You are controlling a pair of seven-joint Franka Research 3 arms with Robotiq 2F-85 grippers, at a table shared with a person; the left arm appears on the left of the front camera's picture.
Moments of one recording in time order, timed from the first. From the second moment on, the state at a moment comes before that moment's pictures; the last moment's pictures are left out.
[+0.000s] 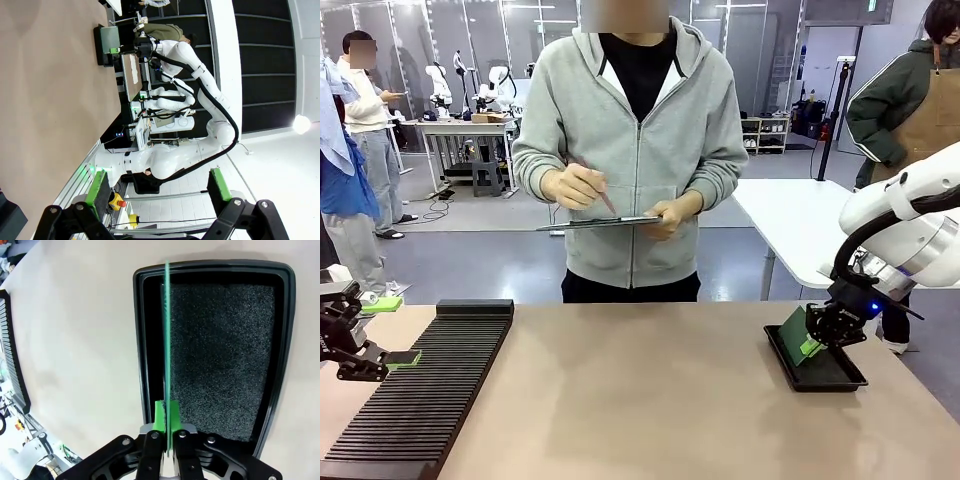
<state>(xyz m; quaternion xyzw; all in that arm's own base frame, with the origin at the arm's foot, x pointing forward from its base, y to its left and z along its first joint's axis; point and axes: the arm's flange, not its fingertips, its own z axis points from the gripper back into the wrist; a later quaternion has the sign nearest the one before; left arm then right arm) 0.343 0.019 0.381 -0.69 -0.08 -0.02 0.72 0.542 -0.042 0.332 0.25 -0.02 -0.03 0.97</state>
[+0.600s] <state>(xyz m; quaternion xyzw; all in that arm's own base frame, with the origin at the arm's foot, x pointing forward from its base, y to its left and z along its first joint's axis) 0.343 0.019 0.381 -0.69 -0.08 -0.02 0.72 0.536 -0.045 0.329 0.22 -0.04 -0.02 0.97</state>
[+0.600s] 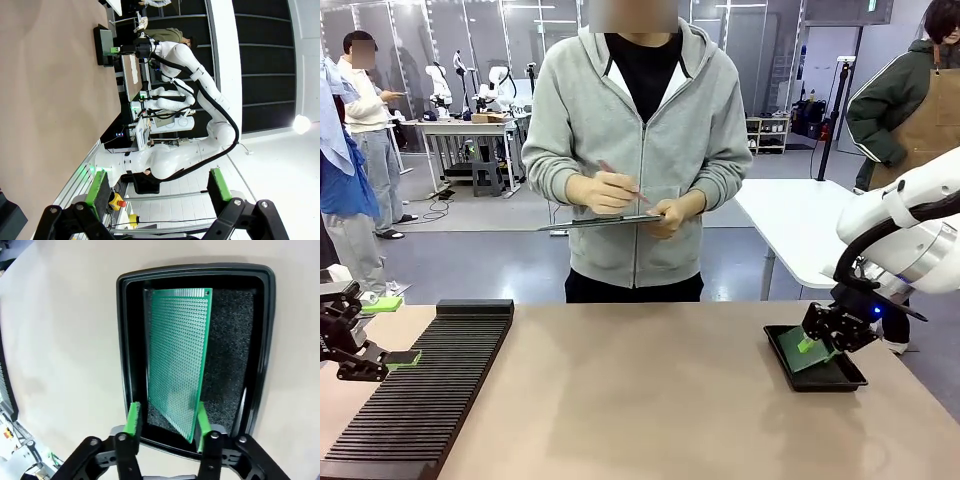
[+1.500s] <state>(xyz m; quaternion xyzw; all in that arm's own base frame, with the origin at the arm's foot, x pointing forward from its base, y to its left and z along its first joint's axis) 0.343 0.019 0.381 -0.69 -0.08 -0.02 0.72 0.520 -0.050 0.357 0.18 -0.07 -0.02 0.98</state>
